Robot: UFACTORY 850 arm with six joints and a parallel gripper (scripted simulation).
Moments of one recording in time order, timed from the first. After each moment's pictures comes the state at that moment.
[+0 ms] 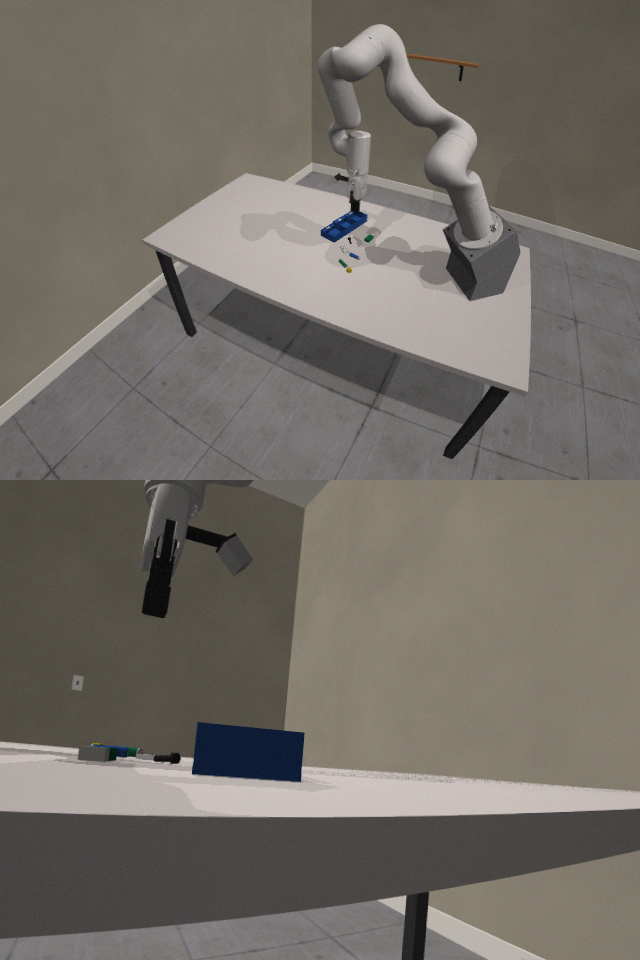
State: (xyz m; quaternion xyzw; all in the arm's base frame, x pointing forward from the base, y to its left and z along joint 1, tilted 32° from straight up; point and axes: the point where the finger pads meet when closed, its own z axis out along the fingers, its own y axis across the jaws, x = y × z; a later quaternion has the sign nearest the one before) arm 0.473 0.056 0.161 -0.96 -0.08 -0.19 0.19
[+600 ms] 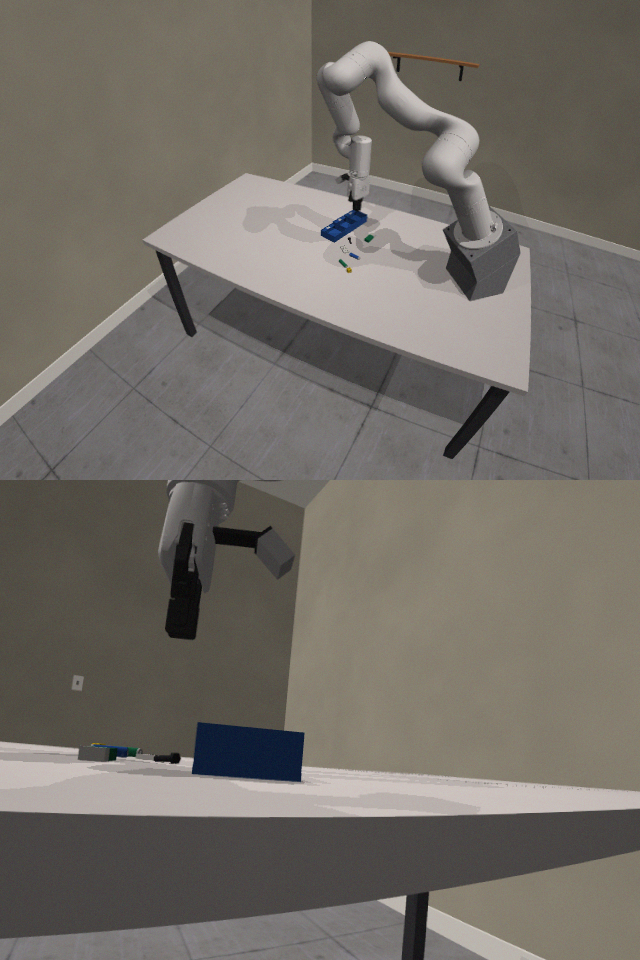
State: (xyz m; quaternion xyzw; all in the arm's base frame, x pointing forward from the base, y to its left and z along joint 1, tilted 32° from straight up) arm 0.536 -0.006 0.099 -0.96 0.08 -0.16 0.22
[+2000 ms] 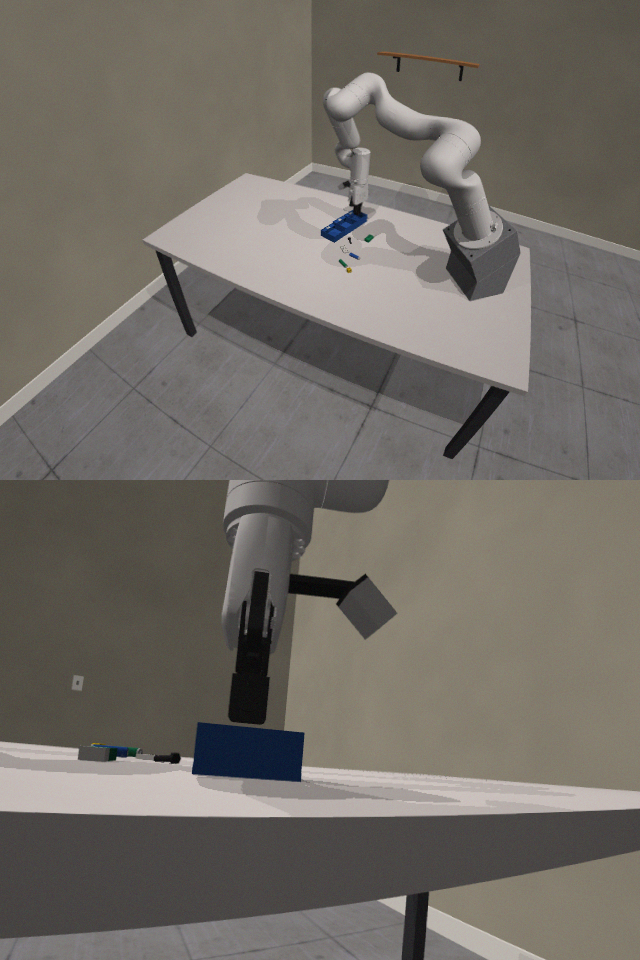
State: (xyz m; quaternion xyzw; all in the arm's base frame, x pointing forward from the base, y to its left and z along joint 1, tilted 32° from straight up) arm 0.645 -0.084 -0.015 -0.96 0.08 -0.16 0.22
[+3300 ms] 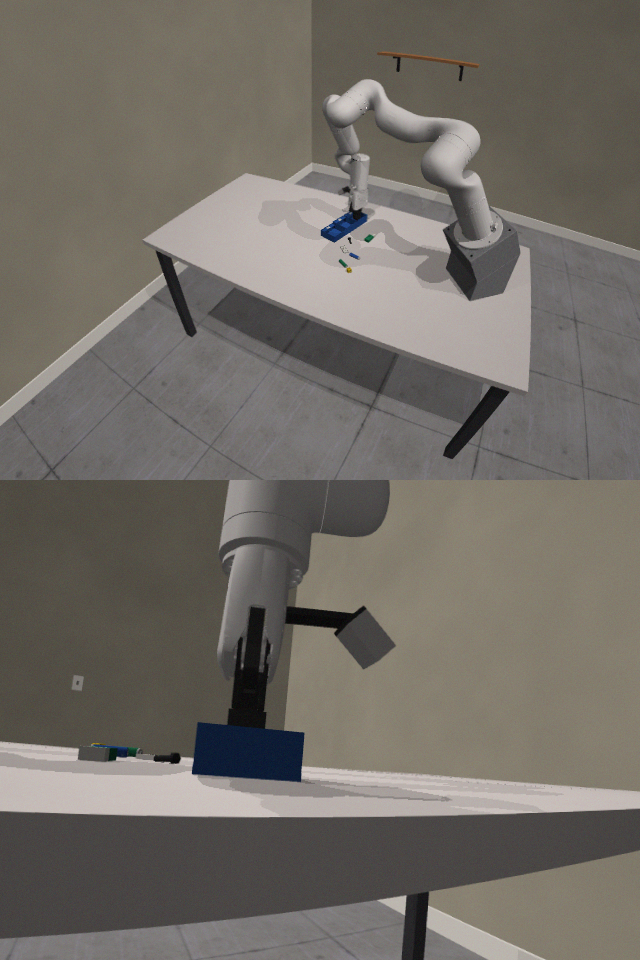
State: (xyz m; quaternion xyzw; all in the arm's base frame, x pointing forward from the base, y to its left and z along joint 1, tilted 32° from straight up) arm 0.655 -0.072 -0.041 -0.96 0.08 -0.16 0.22
